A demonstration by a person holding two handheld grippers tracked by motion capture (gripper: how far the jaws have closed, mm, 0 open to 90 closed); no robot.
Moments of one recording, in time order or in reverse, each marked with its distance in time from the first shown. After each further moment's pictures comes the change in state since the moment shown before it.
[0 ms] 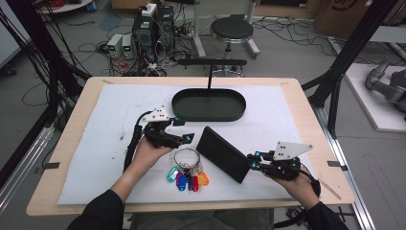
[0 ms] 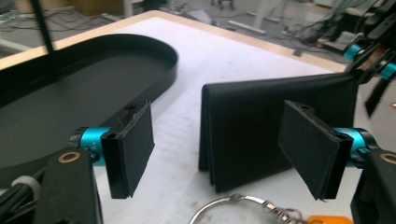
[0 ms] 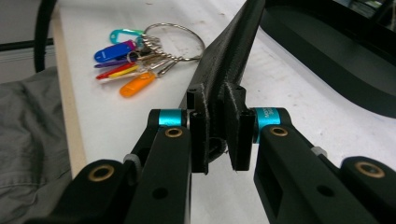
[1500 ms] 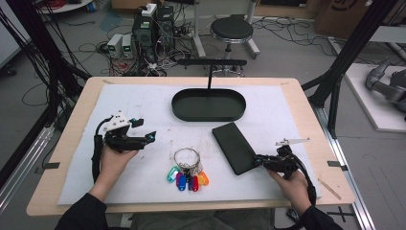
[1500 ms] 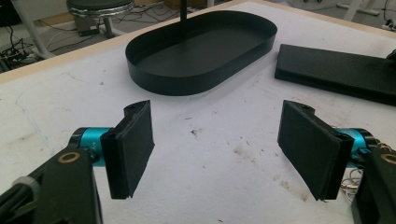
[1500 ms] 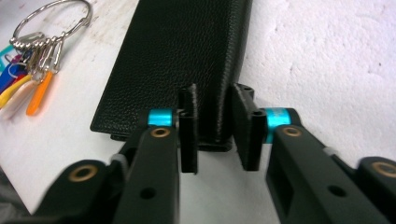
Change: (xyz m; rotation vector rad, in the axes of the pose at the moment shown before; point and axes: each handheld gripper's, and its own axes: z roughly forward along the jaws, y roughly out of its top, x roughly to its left) left arm 0.022 -0.039 -0.094 0.009 0.349 -0.015; right arm -0.033 -0.048 0.020 0.191 -0.143 0.638
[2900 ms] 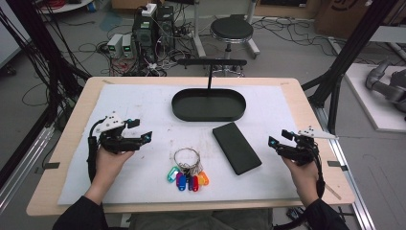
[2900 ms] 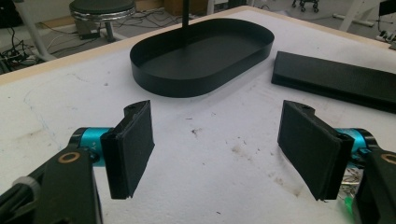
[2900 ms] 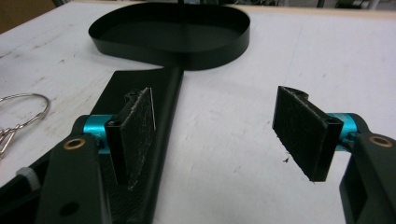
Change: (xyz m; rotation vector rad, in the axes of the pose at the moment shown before) left arm 0.003 -0.001 -0.013 -0.025 -0.005 -0.018; right arm -0.017 0.020 -0.043 -0.358 -0.197 -0.083
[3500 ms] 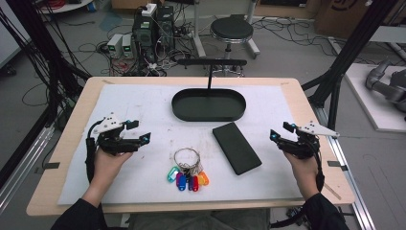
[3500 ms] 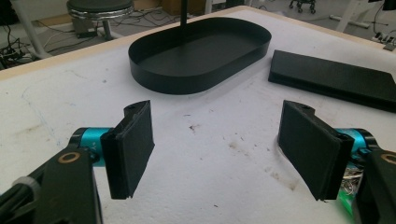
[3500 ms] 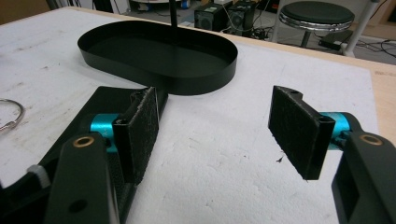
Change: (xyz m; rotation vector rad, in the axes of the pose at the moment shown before) left arm 0.001 -0.003 -0.006 0.000 -0.007 -0.010; right arm -0.007 0.011 0.005 -0.077 -0.035 -0.117
